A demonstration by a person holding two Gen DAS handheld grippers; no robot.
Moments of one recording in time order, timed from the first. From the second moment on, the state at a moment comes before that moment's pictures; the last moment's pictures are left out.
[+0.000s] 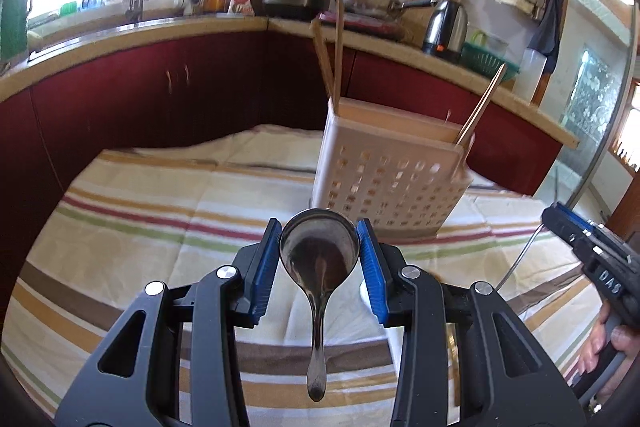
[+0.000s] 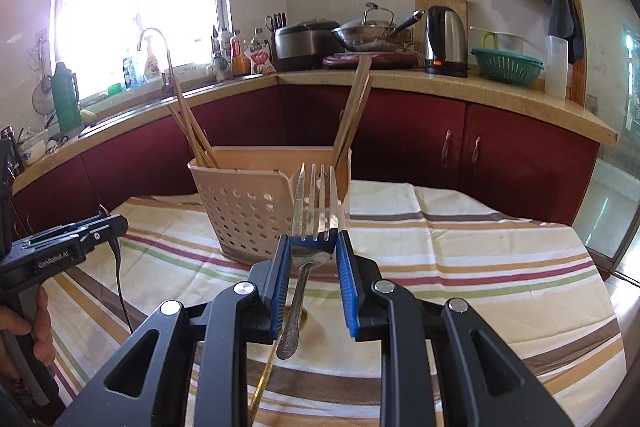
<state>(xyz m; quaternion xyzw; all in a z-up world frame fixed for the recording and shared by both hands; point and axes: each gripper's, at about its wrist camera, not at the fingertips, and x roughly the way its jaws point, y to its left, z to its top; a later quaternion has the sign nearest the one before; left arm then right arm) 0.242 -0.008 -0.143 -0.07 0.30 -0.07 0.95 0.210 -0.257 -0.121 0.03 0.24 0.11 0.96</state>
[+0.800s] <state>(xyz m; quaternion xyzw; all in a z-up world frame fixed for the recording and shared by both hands) 0.319 -0.037 -0.007 -0.07 0.11 -0.13 0.98 0.271 -0.260 -0.032 0.02 0.10 0.11 0.99</state>
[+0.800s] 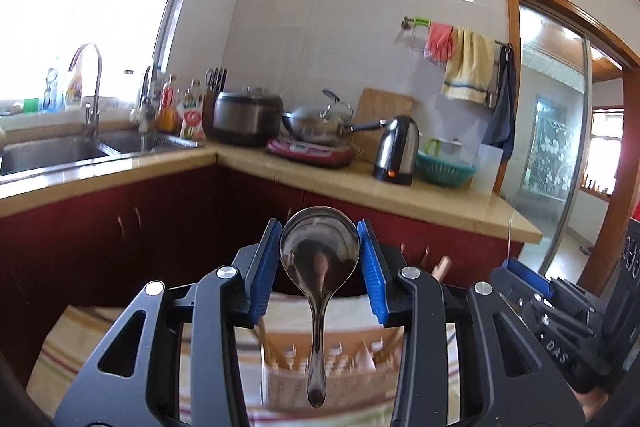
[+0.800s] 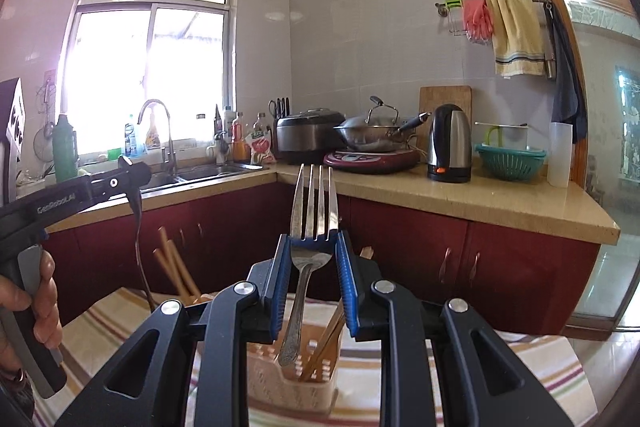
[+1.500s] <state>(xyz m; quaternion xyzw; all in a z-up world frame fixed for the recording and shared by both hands) 0.386 -0.067 -0.106 -0.03 0.18 -0.10 0.98 0.319 -0.238 -0.113 0.02 0.18 0.13 0.97</state>
